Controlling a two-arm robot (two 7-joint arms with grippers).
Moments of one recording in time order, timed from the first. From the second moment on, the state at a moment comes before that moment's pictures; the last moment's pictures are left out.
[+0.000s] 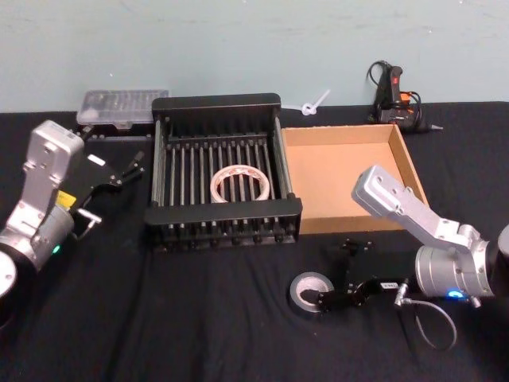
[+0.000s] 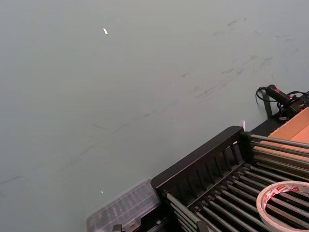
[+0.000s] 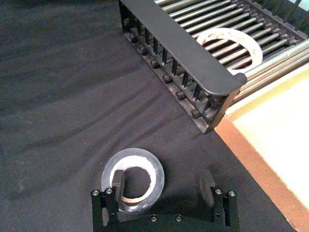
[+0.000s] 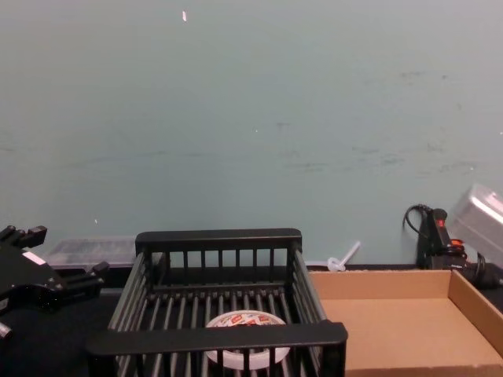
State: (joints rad) left arm -0.20 0.60 0.45 -1.41 -0.25 -0.12 0.03; right arm 0.32 0.69 -0.64 -1.61 0.32 0.46 0.64
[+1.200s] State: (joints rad) left arm -0.20 0.60 0.45 -1.41 -0.25 -0.12 0.03; right arm 0.33 0.68 -0.65 -1.59 0.31 0.46 0.64
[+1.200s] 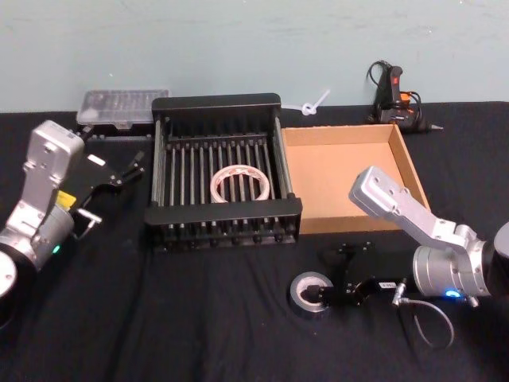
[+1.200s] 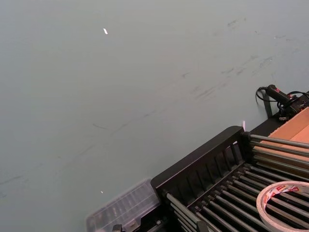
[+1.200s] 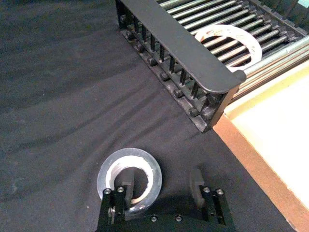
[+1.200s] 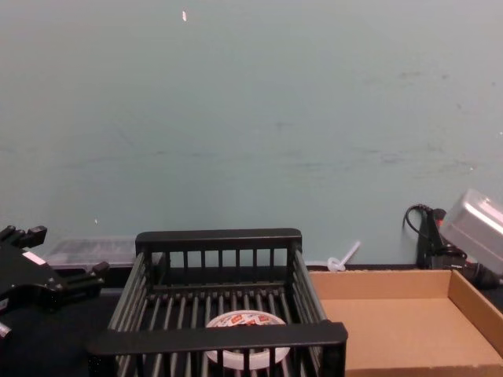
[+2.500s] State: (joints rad) left arm -0.20 0.60 0.45 -1.41 -0.25 -0.12 0.03; right arm 0.33 0.68 -0.65 -1.59 0.31 0.46 0.64
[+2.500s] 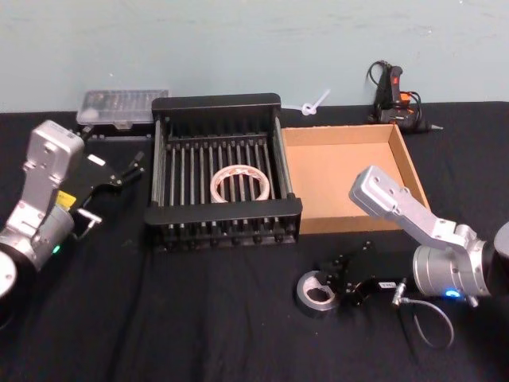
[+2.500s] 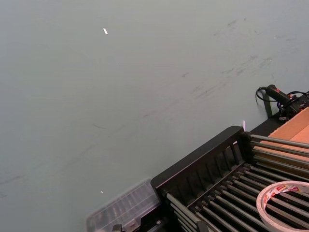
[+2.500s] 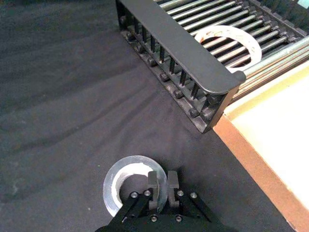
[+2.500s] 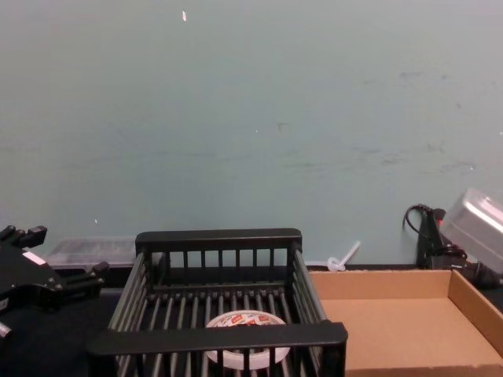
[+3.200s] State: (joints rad) left arm -0.20 0.60 0.45 -1.41 -0.25 -0.12 0.03; right arm 0.33 0.67 -0.52 -1.62 0.38 0.43 0.54
